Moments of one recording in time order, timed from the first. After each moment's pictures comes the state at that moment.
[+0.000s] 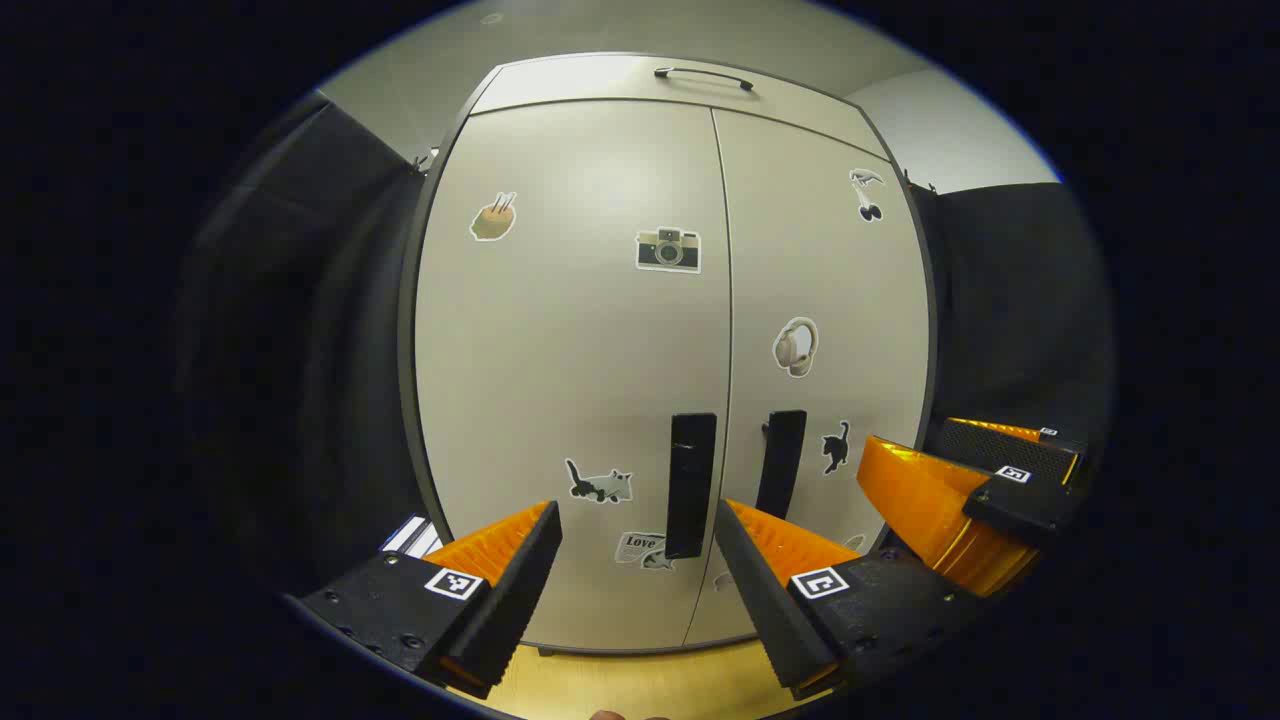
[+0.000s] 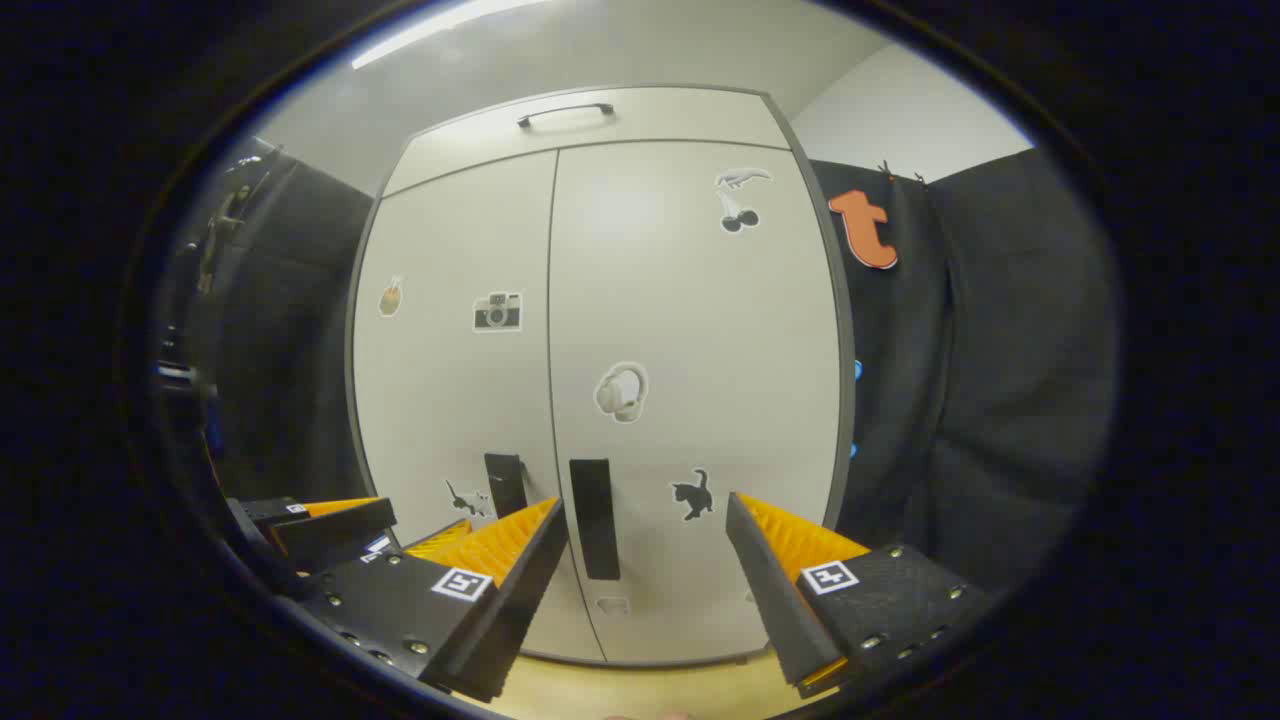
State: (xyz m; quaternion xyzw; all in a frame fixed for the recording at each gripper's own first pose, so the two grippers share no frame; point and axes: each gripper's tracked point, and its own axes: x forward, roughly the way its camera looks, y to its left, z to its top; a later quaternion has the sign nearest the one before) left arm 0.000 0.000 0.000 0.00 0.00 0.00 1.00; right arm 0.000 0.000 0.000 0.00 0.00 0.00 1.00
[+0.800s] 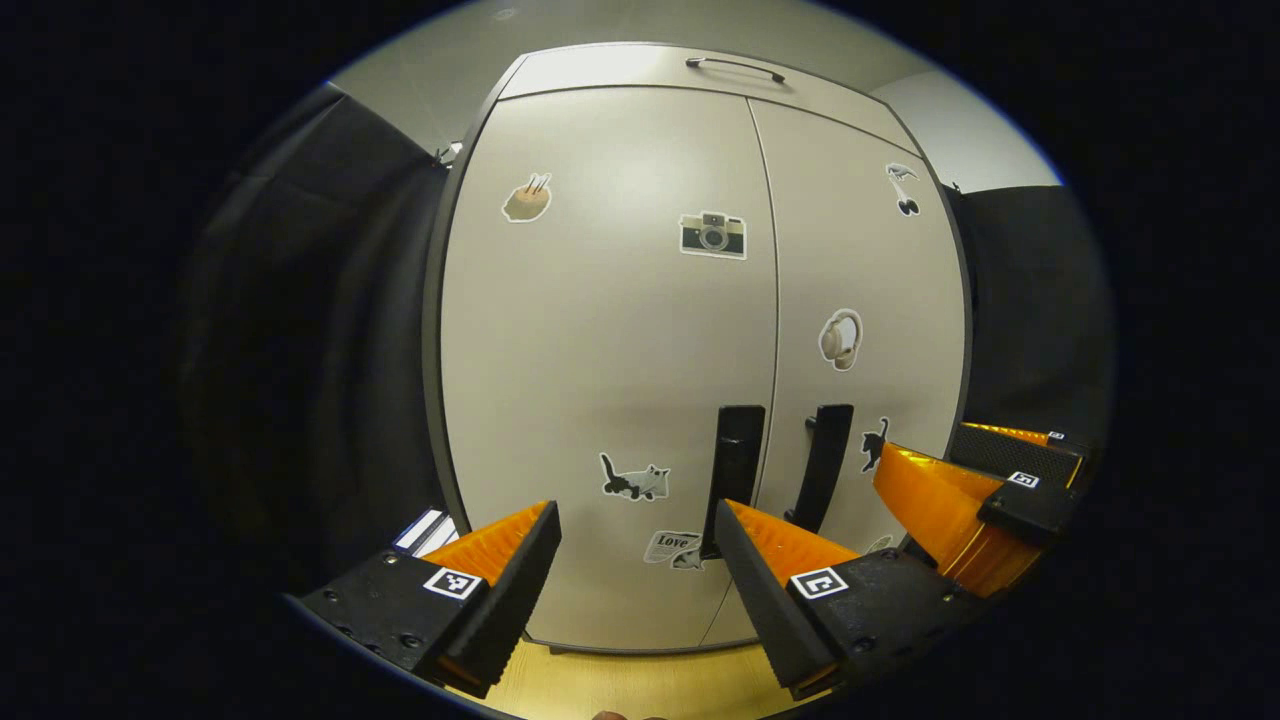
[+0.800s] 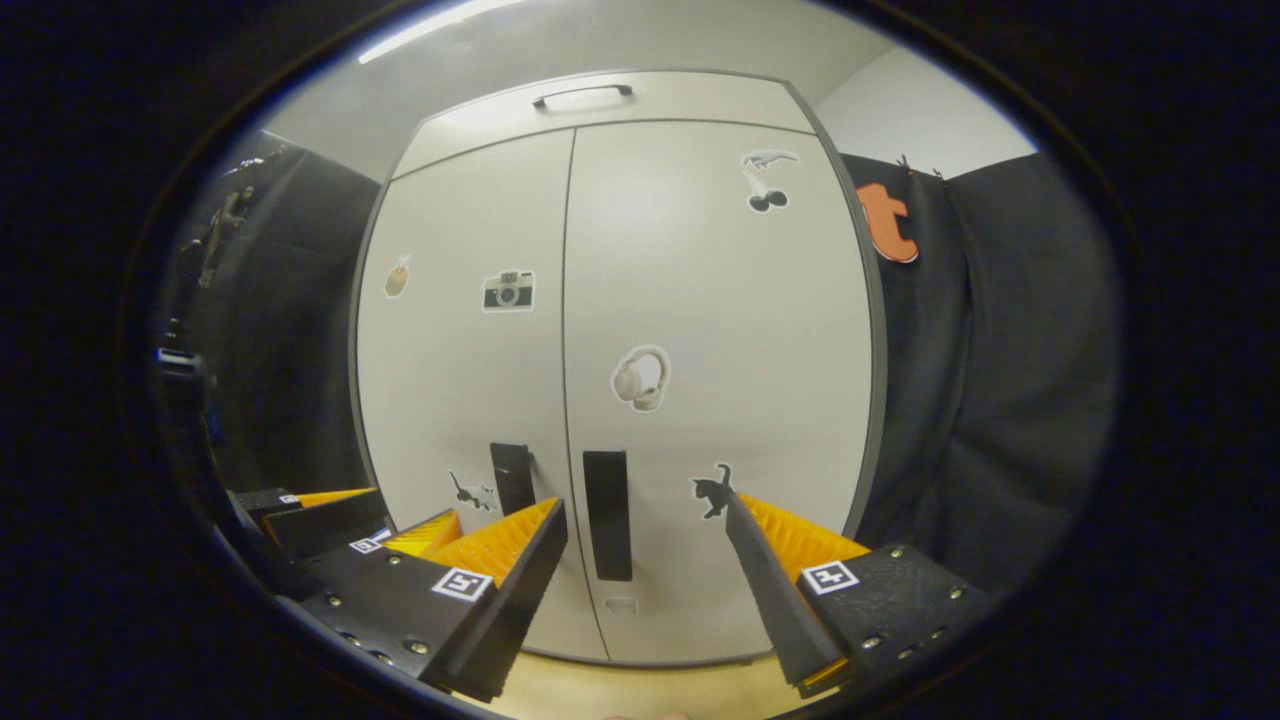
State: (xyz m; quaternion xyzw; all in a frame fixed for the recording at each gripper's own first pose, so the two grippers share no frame) left arm 0.010 0.023 -0.006 -0.02 0.00 0.03 1.00; right arm 0.018 0.007 -0.015 -0.02 0.02 0.01 1.00
